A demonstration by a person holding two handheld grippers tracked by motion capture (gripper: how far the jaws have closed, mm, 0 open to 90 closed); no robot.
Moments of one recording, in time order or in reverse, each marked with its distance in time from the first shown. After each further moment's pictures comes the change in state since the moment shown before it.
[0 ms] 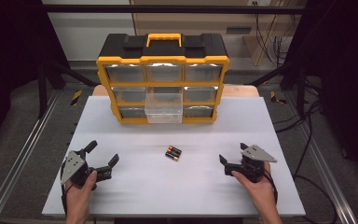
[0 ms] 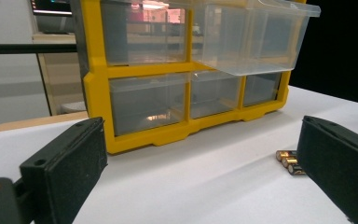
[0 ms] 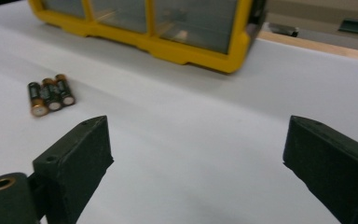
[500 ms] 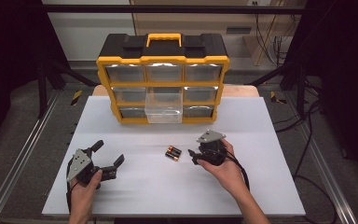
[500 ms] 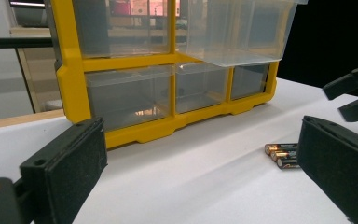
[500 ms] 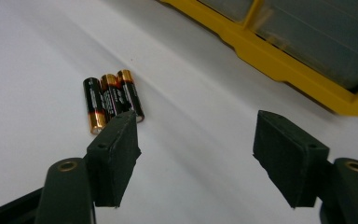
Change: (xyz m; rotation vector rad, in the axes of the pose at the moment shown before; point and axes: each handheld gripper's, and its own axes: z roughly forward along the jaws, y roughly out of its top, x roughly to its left) left arm -0.004 -0.003 0.012 0.016 -0.044 0.008; right arm 0.070 0.058 0.070 0.267 0.122 -0.208
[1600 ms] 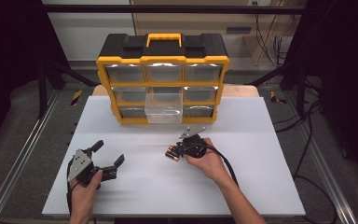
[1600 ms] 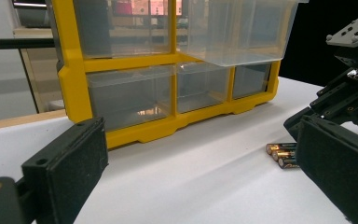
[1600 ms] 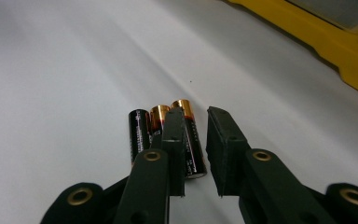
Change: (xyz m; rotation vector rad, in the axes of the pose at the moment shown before) left arm -0.002 0.001 -0.001 0.006 0.011 0.005; right arm 0.014 0.017 0.060 0.011 0.226 -0.009
